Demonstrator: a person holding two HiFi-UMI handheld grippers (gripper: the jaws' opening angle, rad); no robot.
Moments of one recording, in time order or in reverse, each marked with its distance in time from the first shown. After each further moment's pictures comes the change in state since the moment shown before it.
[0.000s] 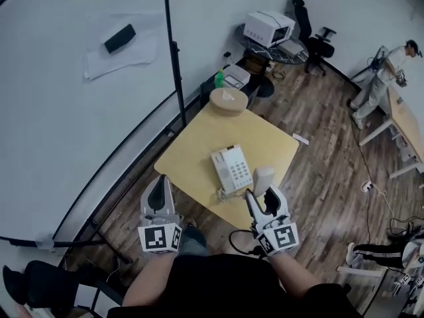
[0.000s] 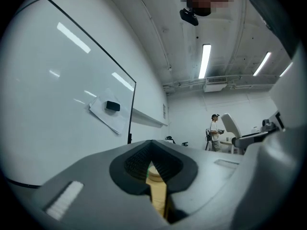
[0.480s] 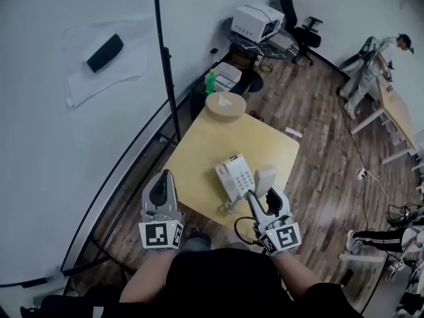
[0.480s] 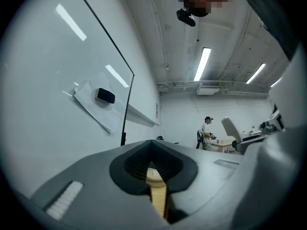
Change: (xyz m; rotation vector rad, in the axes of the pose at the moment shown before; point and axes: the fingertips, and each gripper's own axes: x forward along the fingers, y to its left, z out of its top) left arm 0.103 0.052 -0.009 -0.038 0.007 -0.142; right arm 0.082 0.000 -0.004 -0.028 0.050 -0.089
